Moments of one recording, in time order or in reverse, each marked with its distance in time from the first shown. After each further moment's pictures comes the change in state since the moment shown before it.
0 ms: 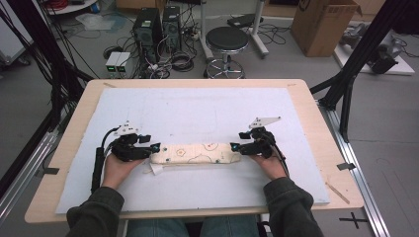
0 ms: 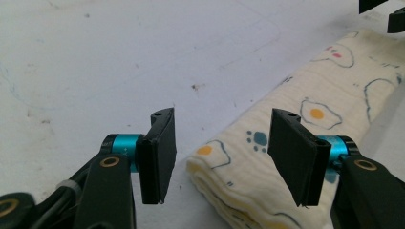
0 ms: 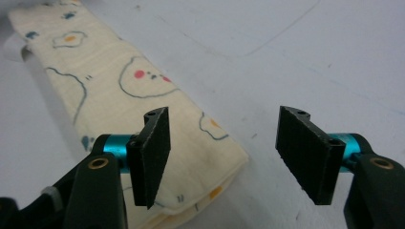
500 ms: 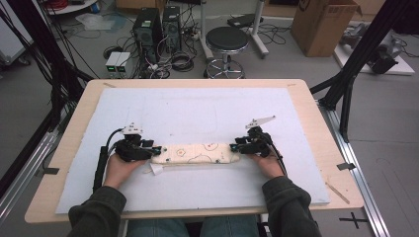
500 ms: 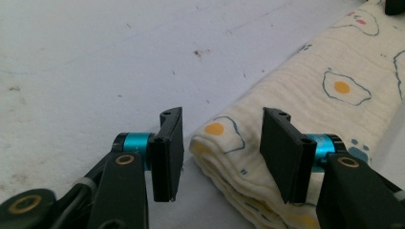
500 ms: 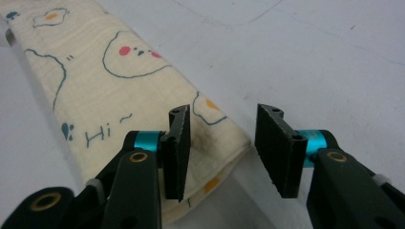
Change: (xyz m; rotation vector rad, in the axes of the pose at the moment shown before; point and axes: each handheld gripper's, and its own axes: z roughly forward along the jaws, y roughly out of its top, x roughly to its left) left arm 0.005 -0.007 0.014 0.102 -0.030 -0.032; right arm -0.009 -0.005 0.016 0.082 0.044 0.045
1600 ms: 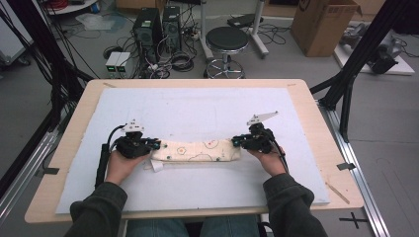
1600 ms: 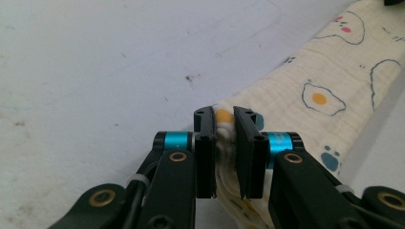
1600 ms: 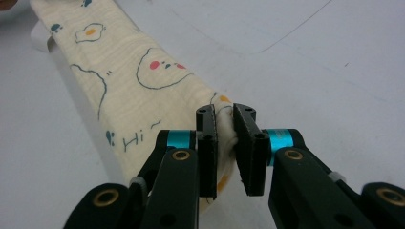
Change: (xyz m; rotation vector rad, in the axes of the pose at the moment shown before) left arm -0.005 0.017 -0.005 -0.047 0.004 0.047; right arm 0.009 0.018 -0.020 -0.026 0.007 -0.046
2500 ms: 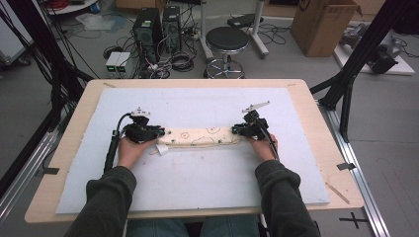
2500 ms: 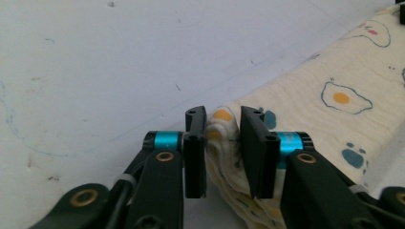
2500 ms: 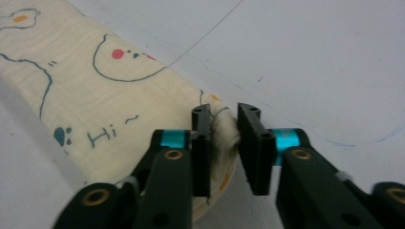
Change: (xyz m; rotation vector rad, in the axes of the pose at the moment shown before) left arm 0.033 0.021 0.039 0.005 0.093 -0.100; right arm -0.044 0.016 0.038 0.038 -0.162 0.073
